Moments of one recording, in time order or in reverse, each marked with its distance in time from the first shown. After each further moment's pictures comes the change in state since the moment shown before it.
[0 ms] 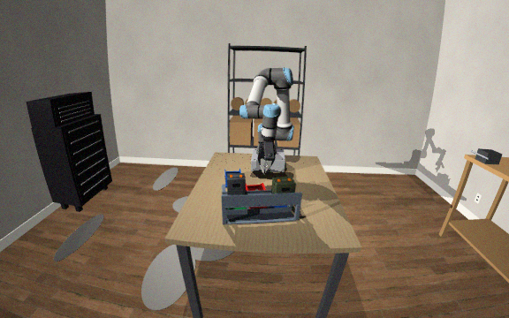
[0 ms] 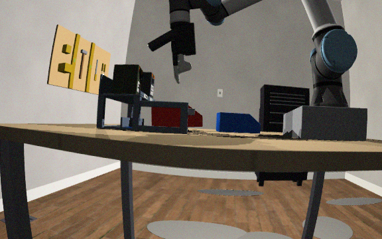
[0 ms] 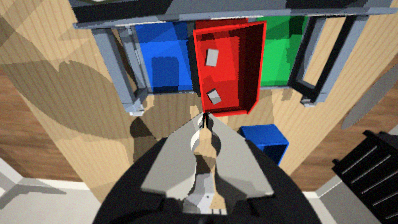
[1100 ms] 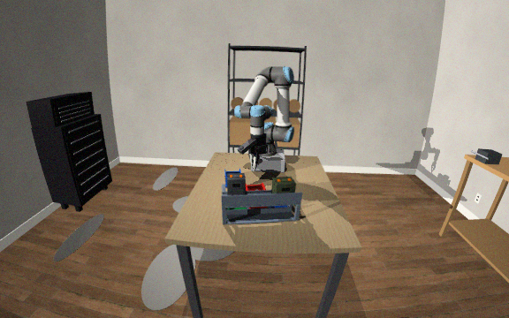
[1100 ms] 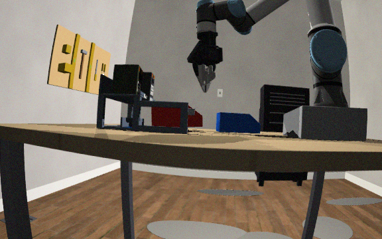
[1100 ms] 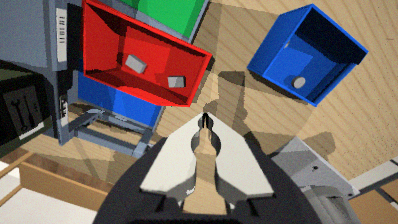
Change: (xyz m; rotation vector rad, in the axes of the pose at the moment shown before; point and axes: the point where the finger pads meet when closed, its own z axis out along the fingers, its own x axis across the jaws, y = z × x) arm 0.050 0.091 0.032 0.017 -0.087 1.051
